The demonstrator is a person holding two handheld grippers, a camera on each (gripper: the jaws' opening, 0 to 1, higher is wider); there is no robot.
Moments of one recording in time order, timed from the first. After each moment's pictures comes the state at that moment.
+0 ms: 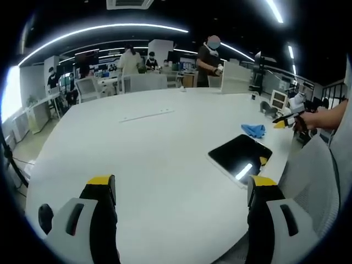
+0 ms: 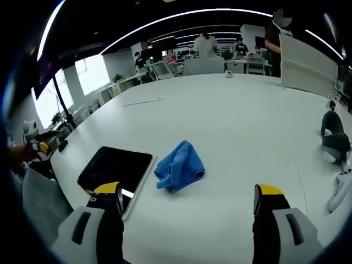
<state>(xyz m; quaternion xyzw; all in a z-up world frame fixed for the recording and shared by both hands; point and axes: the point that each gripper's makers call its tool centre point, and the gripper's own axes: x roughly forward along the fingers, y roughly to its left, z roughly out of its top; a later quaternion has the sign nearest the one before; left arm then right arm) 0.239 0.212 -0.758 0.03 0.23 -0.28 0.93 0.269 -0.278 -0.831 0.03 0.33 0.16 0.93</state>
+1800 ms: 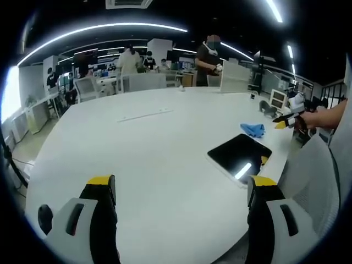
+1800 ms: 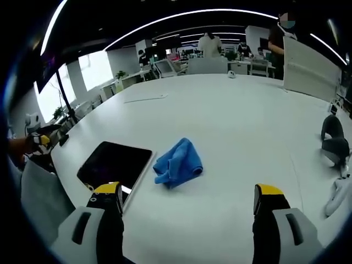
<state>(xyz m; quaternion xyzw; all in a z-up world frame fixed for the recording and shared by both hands) 0.238 0.209 -0.757 0.03 0.23 -0.29 0.93 0.263 -0.280 -0.829 0.01 0.33 0.17 0.93</state>
